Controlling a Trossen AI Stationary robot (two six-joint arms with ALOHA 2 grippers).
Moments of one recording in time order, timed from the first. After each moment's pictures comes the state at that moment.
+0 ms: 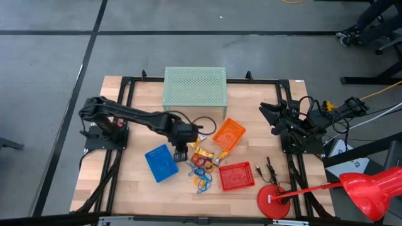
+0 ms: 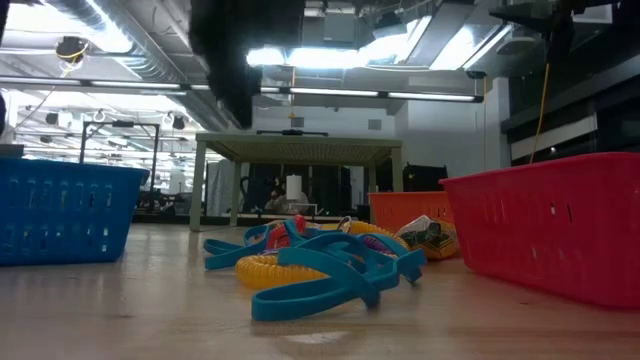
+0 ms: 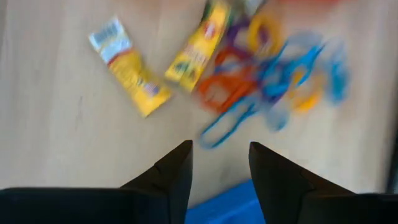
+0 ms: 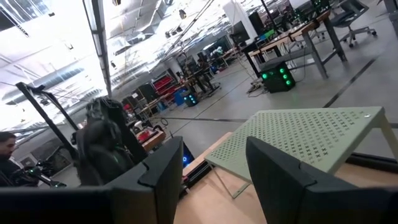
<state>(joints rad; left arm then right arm) -0.16 1.66 1.35 -0.88 0.09 -0.27 0.47 0.46 0.43 0.24 0.92 0.41</state>
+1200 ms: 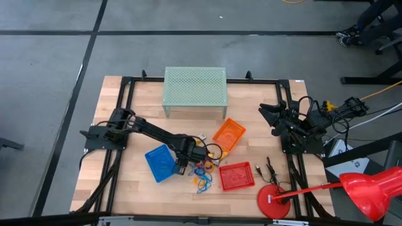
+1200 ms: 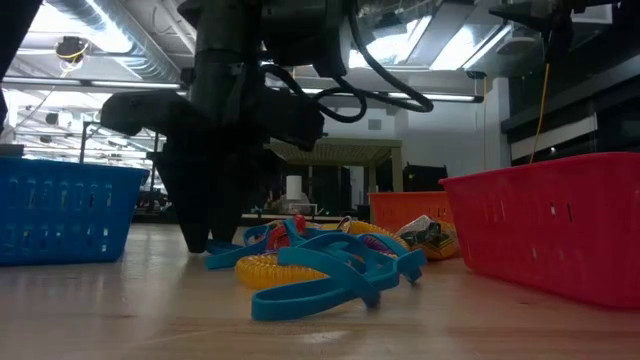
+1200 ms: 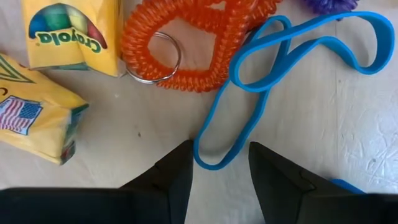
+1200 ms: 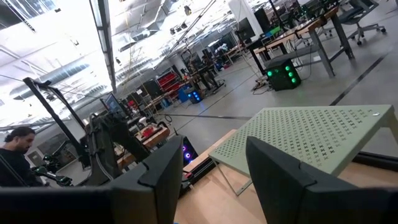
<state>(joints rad) -0.27 2.01 1.42 -0.89 0.04 0.02 0.47 0.46 0.43 0.23 0.90 0.41</state>
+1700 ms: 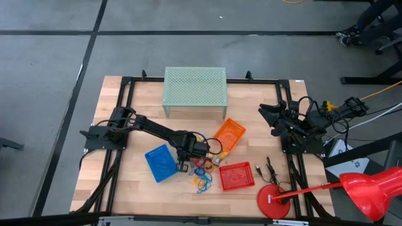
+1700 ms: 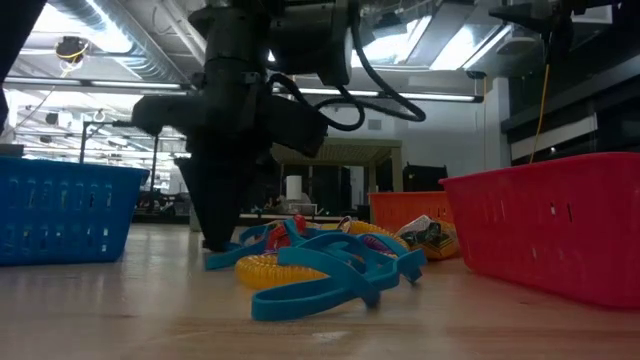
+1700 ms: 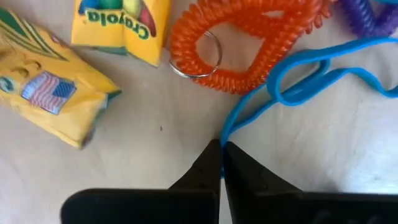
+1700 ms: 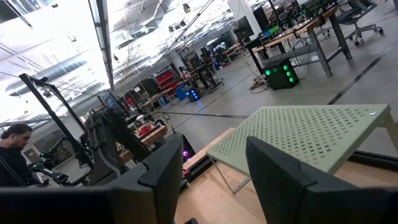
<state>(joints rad) -0.24 2.01 1.42 -0.90 0.09 -0.10 0.47 0.46 0.43 0.21 0.90 0.41</state>
